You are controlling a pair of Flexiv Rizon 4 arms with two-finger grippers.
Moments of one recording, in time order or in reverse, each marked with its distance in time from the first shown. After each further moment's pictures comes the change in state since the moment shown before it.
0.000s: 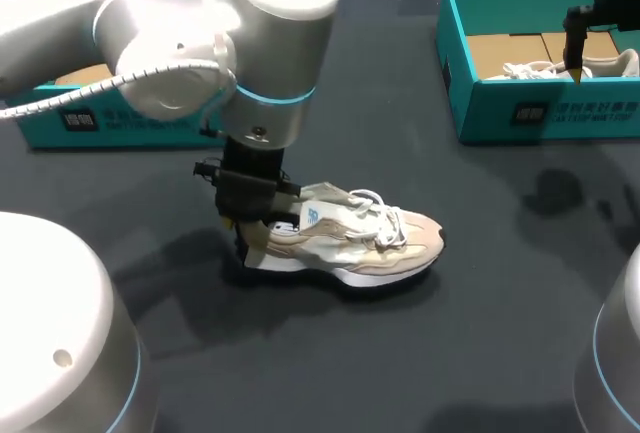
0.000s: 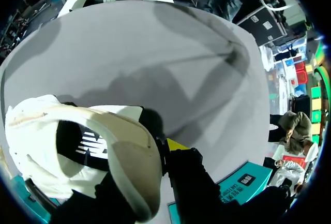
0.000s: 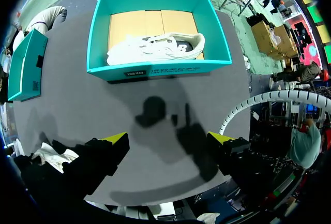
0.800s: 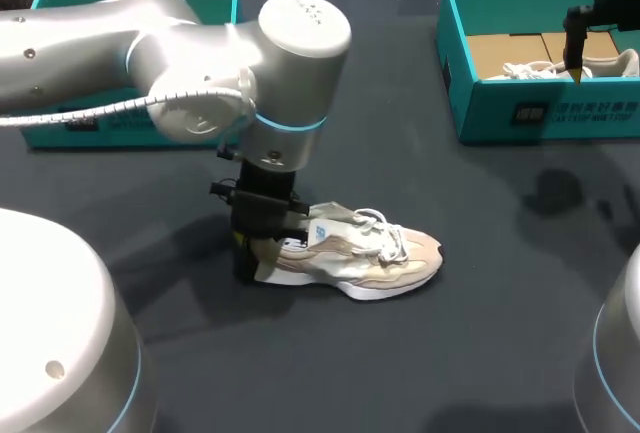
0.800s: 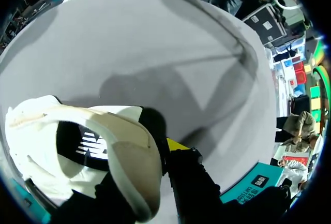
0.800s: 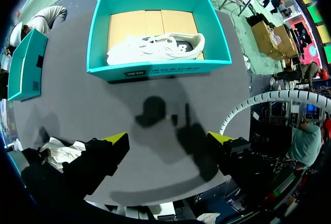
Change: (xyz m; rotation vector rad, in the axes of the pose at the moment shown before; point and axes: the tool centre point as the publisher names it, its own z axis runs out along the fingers) left arm -0.021 0.016 0.050 0.026 0.012 0.003; right arm 0.000 0.000 0.000 0.000 0.000 0.000
